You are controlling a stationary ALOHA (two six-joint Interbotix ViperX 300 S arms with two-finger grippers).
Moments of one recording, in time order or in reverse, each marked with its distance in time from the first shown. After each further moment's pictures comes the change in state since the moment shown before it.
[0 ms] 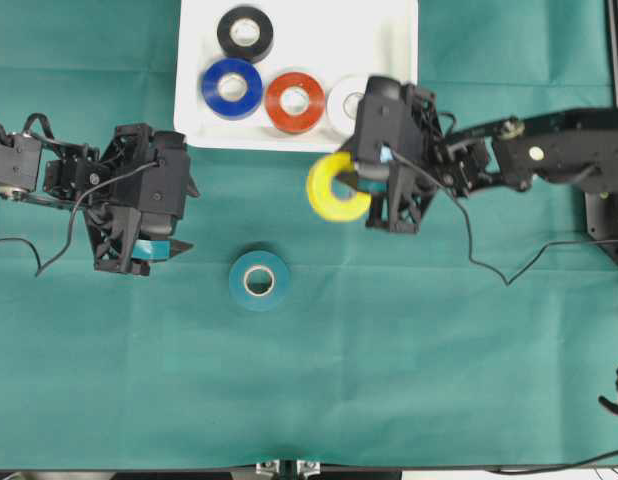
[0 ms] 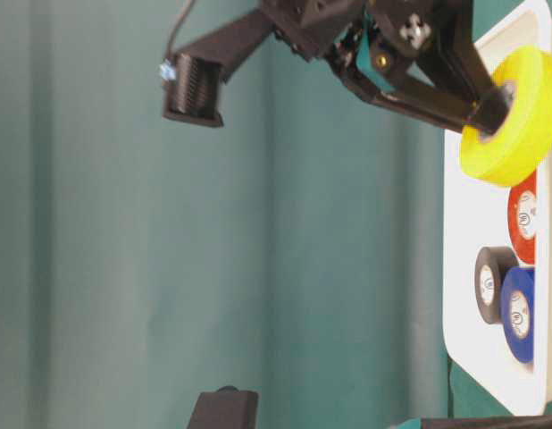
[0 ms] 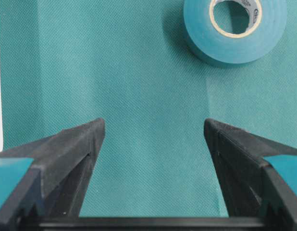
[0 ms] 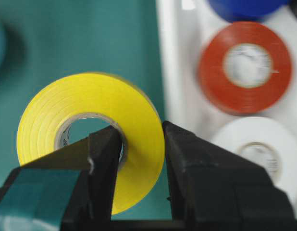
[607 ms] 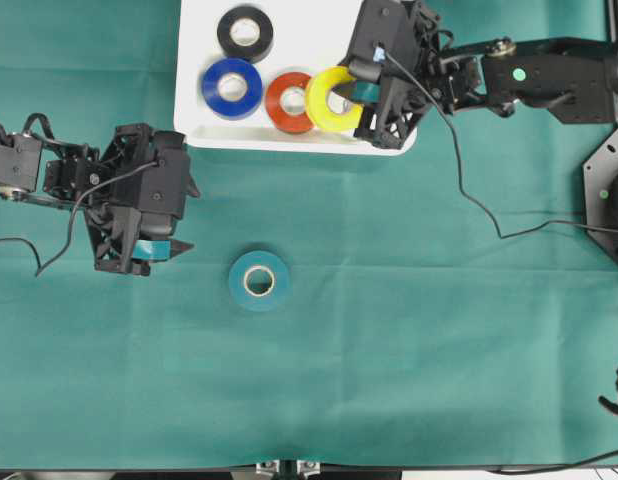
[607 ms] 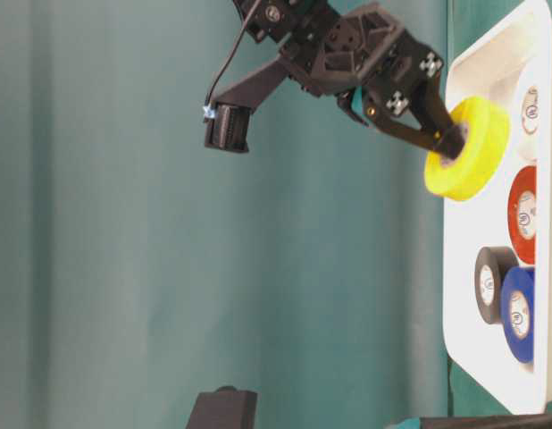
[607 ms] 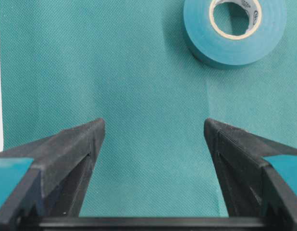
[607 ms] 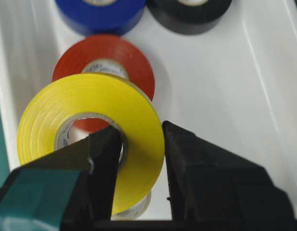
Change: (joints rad) left arm 0.000 0.000 0.000 0.000 -0.008 0.000; right arm -0.249 0.061 -0.037 -0.089 -0.100 -0.008
